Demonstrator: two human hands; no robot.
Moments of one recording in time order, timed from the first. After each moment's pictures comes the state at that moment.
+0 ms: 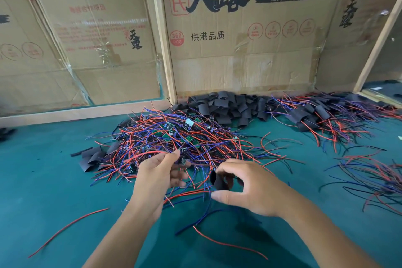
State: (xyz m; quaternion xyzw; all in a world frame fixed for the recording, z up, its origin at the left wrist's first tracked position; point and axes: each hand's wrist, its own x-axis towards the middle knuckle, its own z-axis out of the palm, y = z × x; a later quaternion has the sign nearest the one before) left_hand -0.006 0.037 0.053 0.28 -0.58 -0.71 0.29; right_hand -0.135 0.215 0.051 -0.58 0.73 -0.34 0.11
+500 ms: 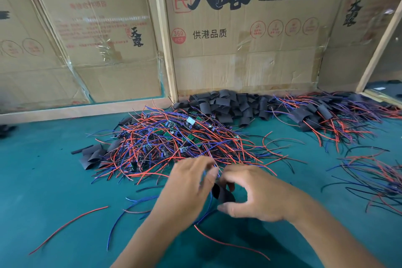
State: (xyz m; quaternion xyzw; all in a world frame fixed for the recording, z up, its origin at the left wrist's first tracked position) left_hand -0.011 0.062 0.034 0.07 -0.93 -0.25 0.27; right_hand -0.137 0.218 0.051 -0.62 0.73 -0.26 0.12
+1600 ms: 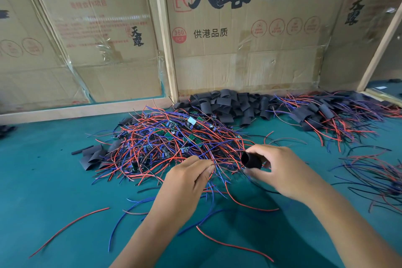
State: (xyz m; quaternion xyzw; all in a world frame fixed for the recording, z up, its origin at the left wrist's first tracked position) left_hand -0.009 0.057 0.039 0.06 -0.91 -0.28 0.31; right_hand -0.182 0.237 0.045 -0.50 0.81 -0.32 0.00
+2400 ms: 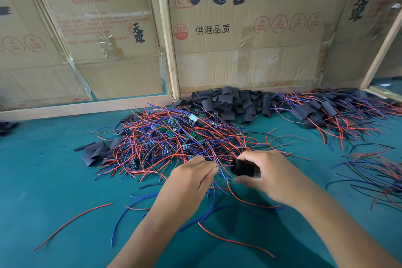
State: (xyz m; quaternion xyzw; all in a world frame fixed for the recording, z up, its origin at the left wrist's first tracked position) left_hand -0.010 0.055 0.033 0.04 -0.94 -0.22 0.27; right_hand -0.164 0.224 0.041 -0.51 0.81 -0.29 0.03
